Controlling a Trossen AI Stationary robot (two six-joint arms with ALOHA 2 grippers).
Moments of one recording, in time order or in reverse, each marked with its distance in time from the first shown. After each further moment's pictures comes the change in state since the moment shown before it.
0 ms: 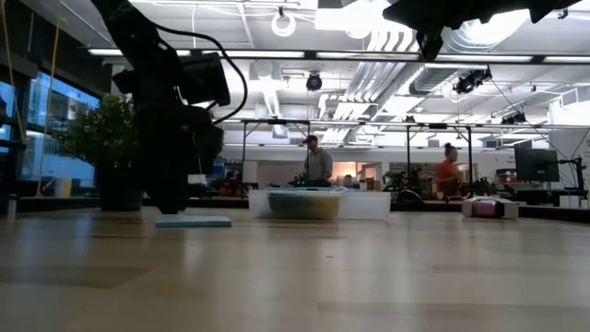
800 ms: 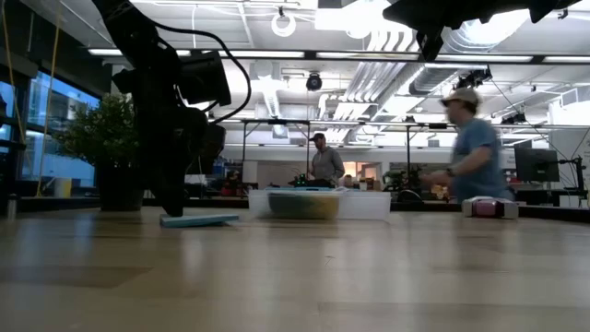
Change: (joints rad) left arm -0.022 0.014 0.002 0.007 -0.036 0.071; right arm 0.000 0.000 0.000 0.000 0.000 0.004
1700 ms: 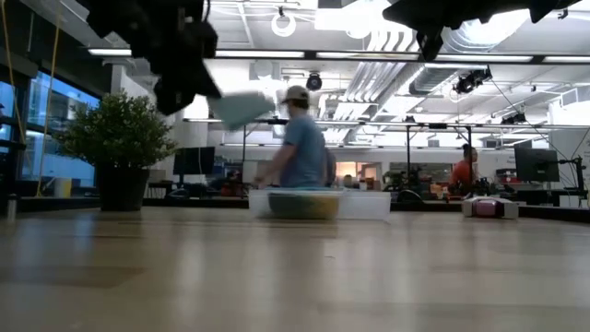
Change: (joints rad) left arm 0.054 -0.472 0.020 0.052 -0.015 0.000; right arm 0.000 0.000 0.000 -0.001 0.006 -0.009
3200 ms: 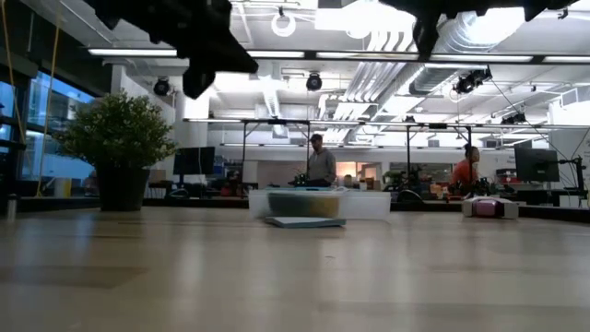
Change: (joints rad) left arm -0.150 0.045 0.002 0.322 -0.252 -0.043; right arm 0.001 0.014 0.002 0.111 -0.040 0.122
